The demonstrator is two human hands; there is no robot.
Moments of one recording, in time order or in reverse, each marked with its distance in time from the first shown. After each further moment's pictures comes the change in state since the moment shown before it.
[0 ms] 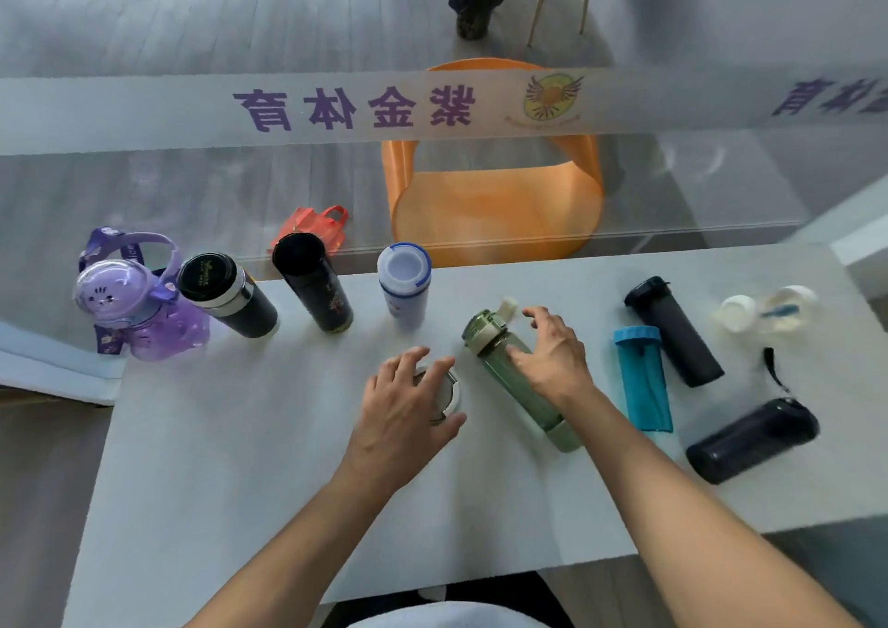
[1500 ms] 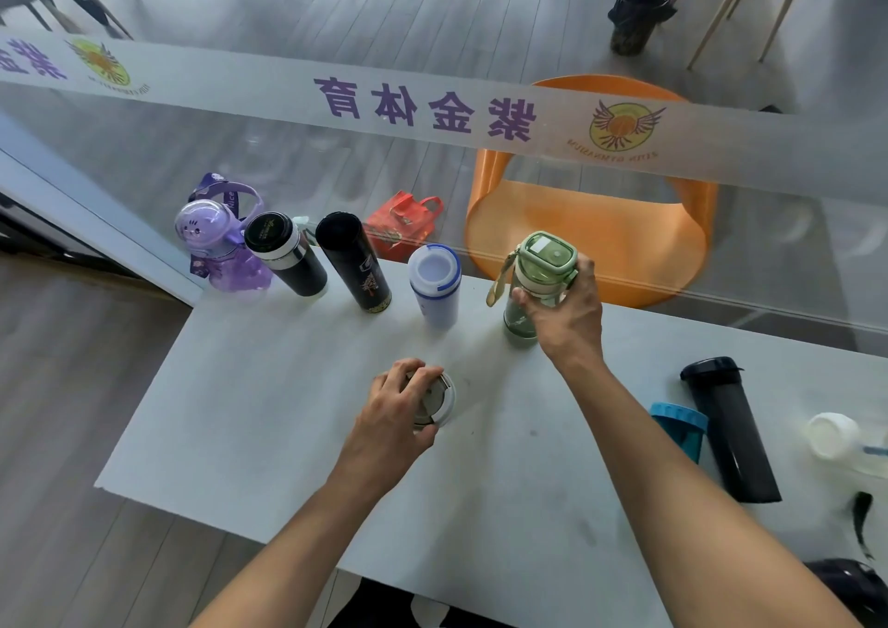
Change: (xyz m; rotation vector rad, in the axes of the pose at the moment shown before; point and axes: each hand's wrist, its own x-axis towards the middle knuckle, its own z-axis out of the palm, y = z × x) left_hand 0.002 0.039 0.034 -0.177 0.150 -0.375; right_hand 0.082 -0.032 -0.039 0.661 0.133 -0.342
